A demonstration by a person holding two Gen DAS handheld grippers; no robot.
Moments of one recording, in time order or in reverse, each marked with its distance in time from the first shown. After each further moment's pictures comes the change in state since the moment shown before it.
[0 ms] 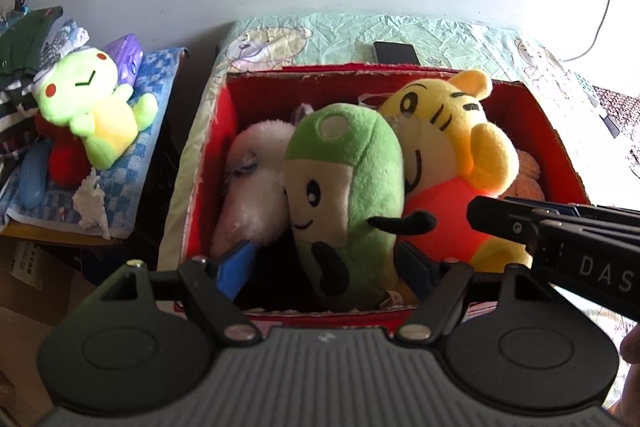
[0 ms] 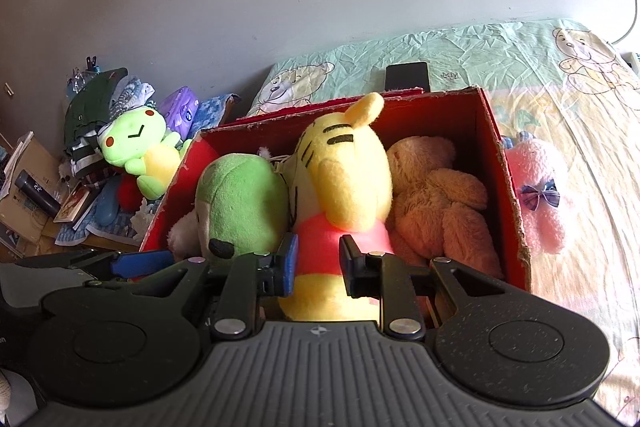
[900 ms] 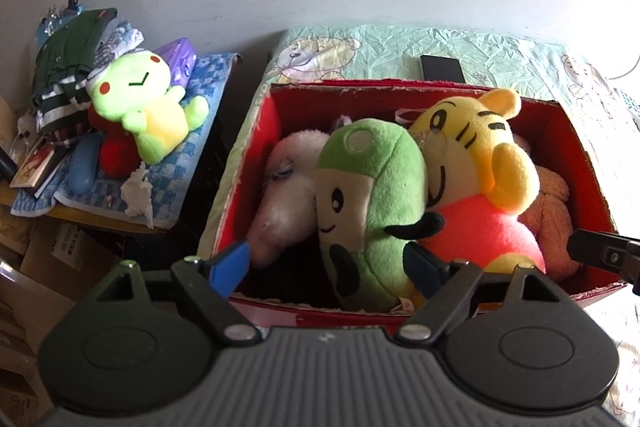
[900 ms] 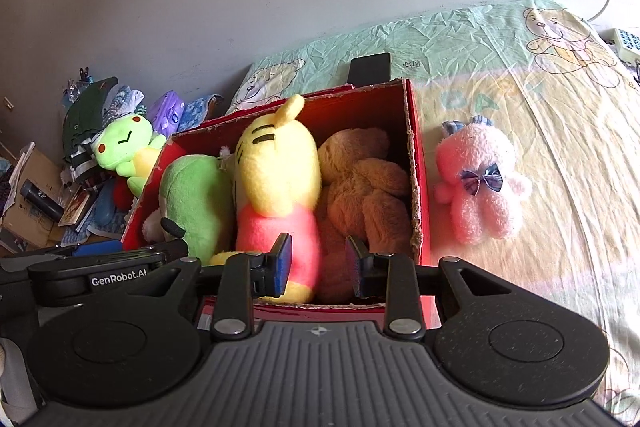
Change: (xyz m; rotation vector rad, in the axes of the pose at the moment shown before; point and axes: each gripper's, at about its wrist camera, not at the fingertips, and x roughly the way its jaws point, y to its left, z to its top) left arm -0.012 -0.017 0.002 -0.083 -0.013 0.194; right arm -0.030 -0.063 0.003 0.043 0.037 0.047
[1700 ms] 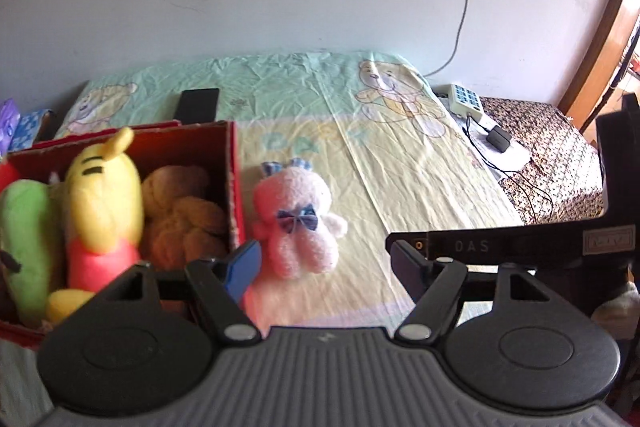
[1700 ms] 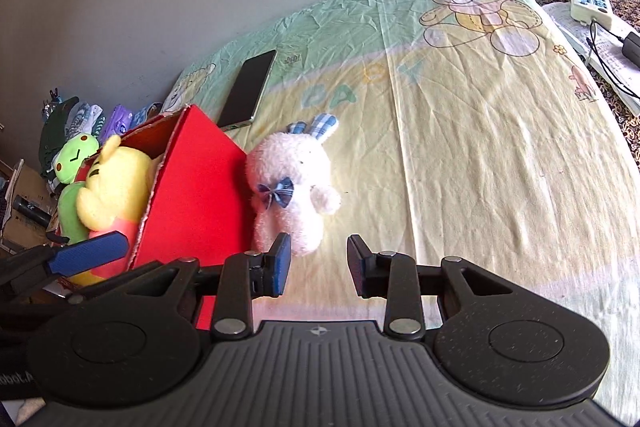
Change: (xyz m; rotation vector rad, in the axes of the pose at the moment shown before) left arm -0.033 -0.224 -0.008 0.171 -0.081 -0.440; right arm -0.016 -0.200 0.026 0.085 0.086 0.021
